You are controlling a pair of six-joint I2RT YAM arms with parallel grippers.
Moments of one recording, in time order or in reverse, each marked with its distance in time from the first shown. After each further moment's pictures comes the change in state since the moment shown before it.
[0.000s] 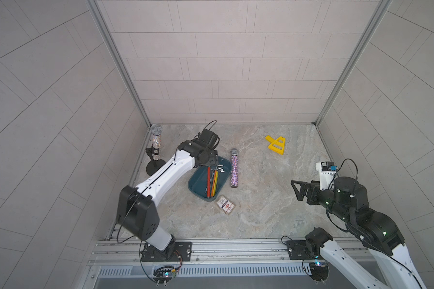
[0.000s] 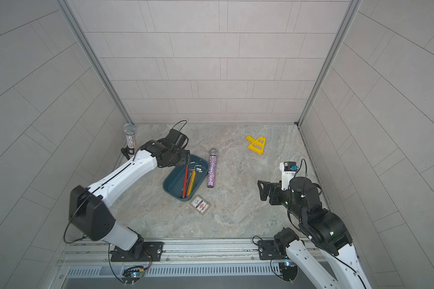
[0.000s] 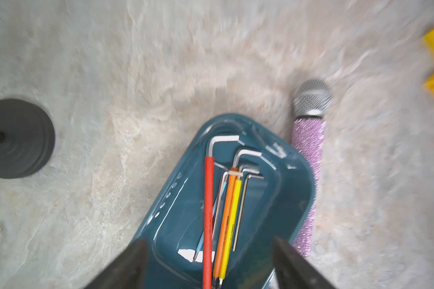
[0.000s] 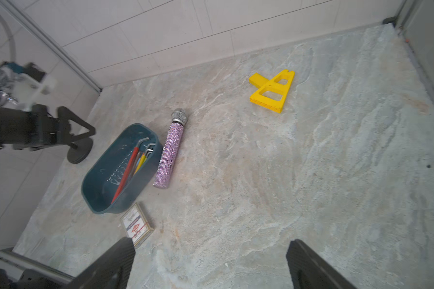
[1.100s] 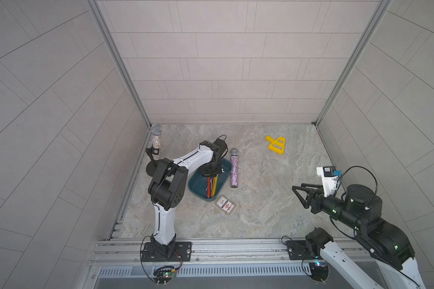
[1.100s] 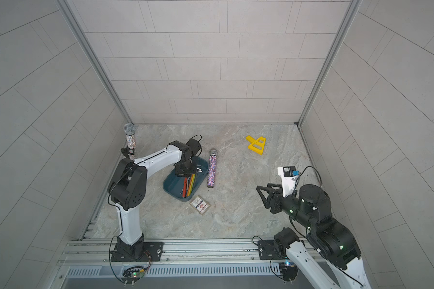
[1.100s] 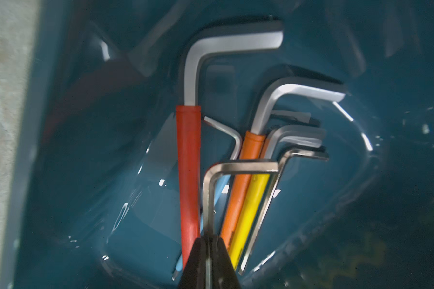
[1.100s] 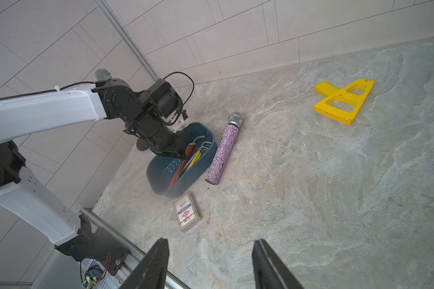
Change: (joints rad) left arm -0.027 0.500 0.129 -0.128 0.152 -0.051; right arm 0.000 -0.106 -0.010 0.047 -0.293 -0.001
